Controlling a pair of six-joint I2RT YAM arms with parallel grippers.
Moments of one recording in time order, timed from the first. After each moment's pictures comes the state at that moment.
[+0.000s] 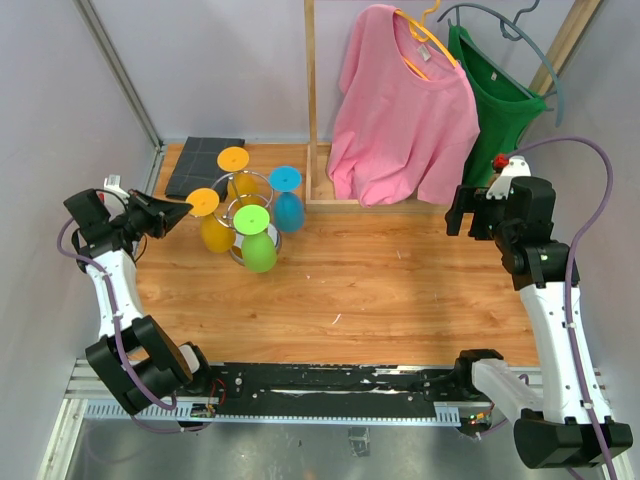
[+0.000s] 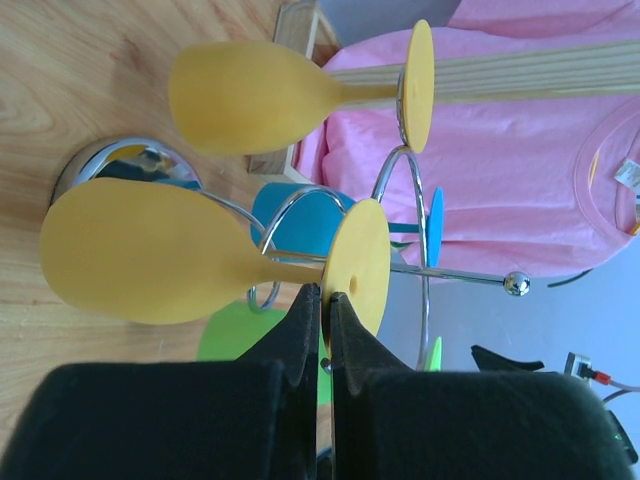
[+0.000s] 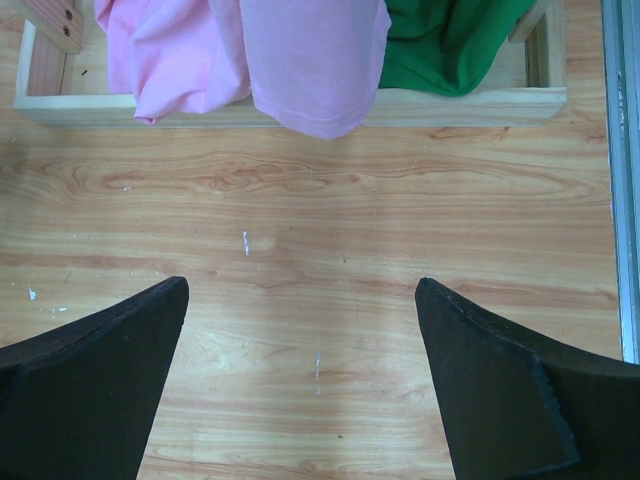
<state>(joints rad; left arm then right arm) 0.58 1.18 0.93 -0.31 0.96 -0.77 0.05 0.93 1.14 -0.72 -0.05 0.08</state>
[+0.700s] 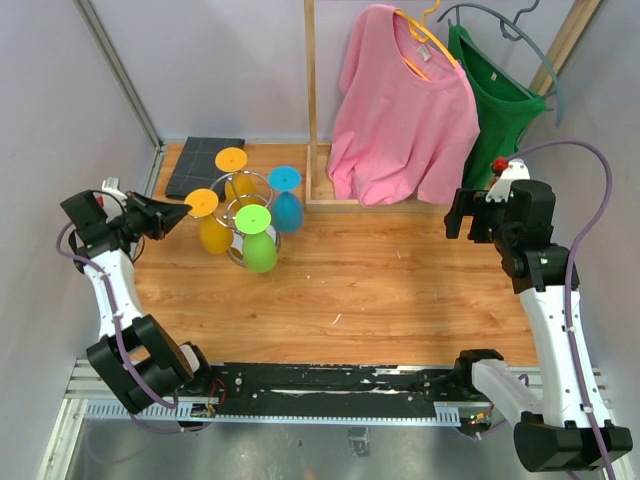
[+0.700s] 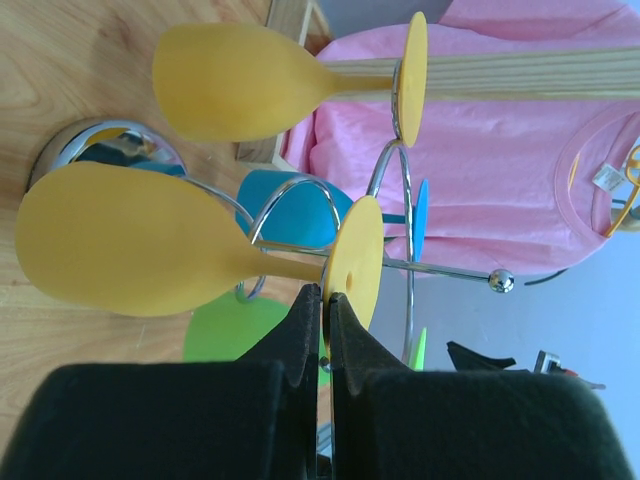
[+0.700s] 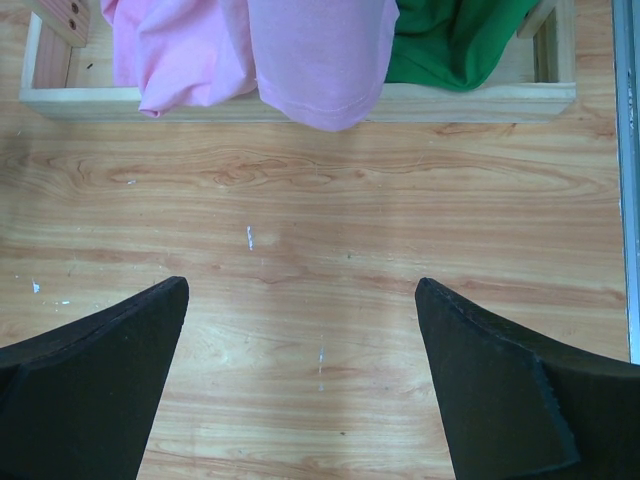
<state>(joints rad) 0.60 1.18 0.94 -0.35 1.00 -0.81 0.05 0.91 1.12 -0.72 -0.07 0.08</state>
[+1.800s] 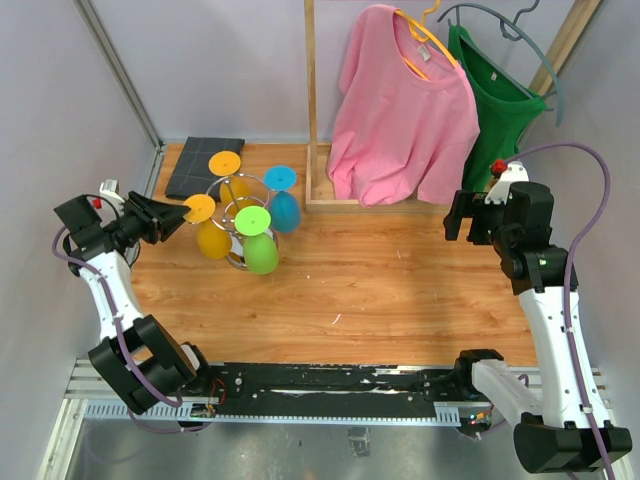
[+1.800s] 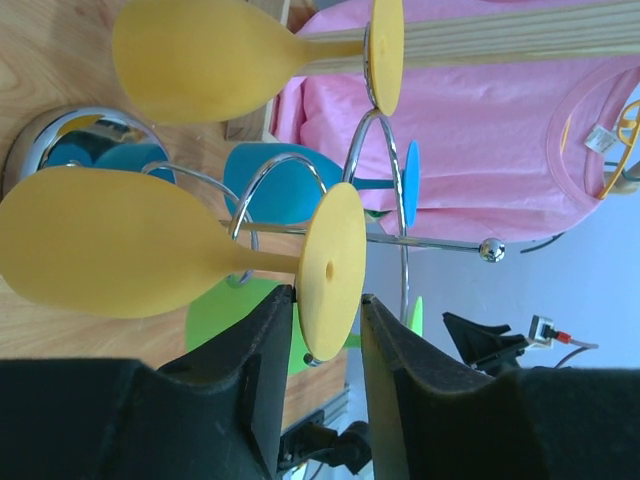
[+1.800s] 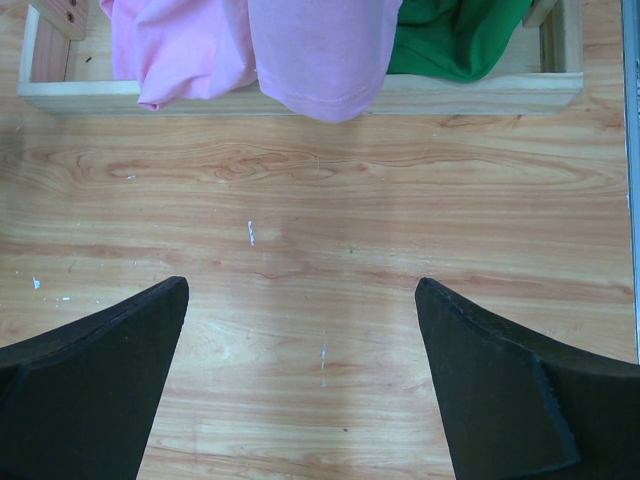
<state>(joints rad) 0.65 1.18 0.95 -0.43 1.10 -0.71 0.05 0.90 1.10 -0.72 -0.07 0.08</state>
